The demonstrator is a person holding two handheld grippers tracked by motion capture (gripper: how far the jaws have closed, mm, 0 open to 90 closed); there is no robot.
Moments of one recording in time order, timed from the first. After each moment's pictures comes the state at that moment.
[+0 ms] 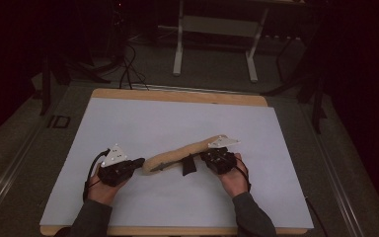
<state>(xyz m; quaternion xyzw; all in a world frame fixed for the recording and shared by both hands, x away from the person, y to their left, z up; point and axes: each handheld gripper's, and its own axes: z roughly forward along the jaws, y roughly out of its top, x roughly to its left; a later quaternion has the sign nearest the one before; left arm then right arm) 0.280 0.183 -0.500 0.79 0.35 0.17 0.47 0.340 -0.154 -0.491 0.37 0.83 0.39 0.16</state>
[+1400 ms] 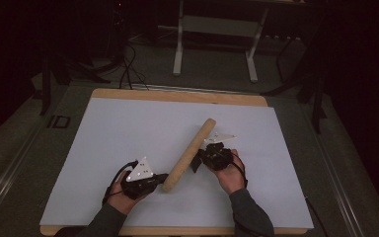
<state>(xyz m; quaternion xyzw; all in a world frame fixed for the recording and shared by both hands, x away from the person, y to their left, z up) 0.260 0.119 -0.504 0.83 0.24 0.13 0.48 0.343 -0.141 -0.478 0.37 0.83 0.39 0.15</state>
